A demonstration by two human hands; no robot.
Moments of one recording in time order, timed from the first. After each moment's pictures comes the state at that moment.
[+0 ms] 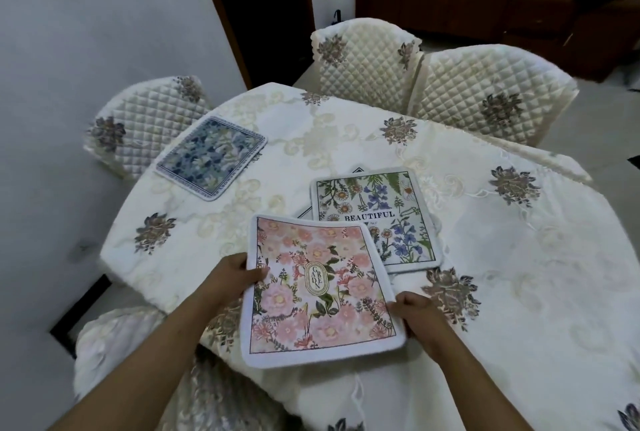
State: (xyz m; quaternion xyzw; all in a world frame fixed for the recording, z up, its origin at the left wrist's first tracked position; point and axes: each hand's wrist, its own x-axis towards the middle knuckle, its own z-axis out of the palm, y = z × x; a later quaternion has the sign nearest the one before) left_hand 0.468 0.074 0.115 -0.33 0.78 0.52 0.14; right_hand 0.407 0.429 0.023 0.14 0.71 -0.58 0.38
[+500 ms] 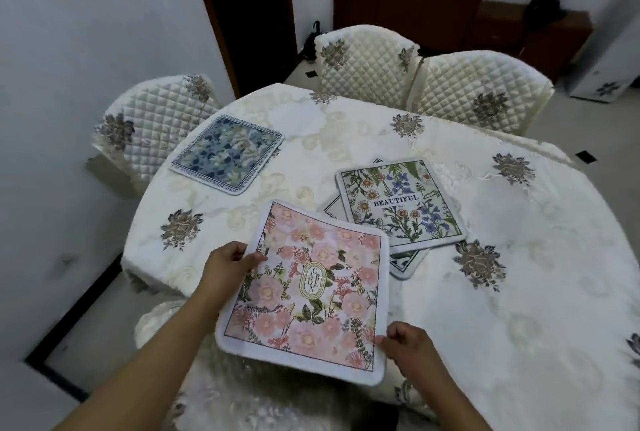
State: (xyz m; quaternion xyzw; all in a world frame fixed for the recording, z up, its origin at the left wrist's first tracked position) left_hand 0.536 -0.047 0.112 -0.28 0.80 0.53 0.01; right_hand 0.570 0.311 0.059 0.10 0.77 -0.55 0.29
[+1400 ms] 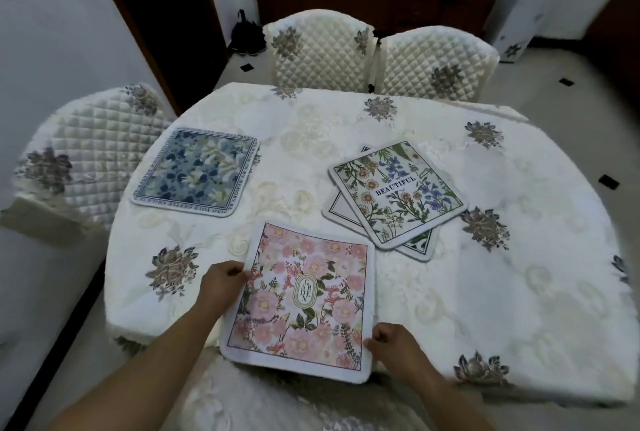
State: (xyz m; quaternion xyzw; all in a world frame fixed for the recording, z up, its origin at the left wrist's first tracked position) left_hand 0.465 -0.172 0.024 -0.19 0.87 0.42 0.14; right_hand 0.582 0.171 0.014 0.19 0.83 -0.44 0.29
